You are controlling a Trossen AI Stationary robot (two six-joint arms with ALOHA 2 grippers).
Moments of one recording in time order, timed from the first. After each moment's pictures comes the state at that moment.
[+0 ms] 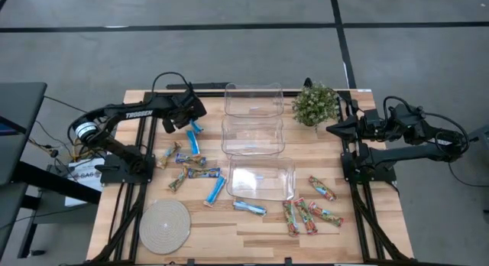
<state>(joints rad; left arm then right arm) 0.72 1.46 0.78 -0.54 -0.14 -1.28 0.00 0.39 0.79 -0.39 0.00 0.00</state>
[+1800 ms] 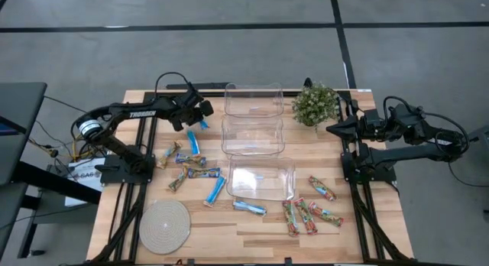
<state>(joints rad) 0.70 1.50 0.78 -0.34 -0.06 -1.23 0.00 0.39 0.79 -0.39 0.00 0.00</state>
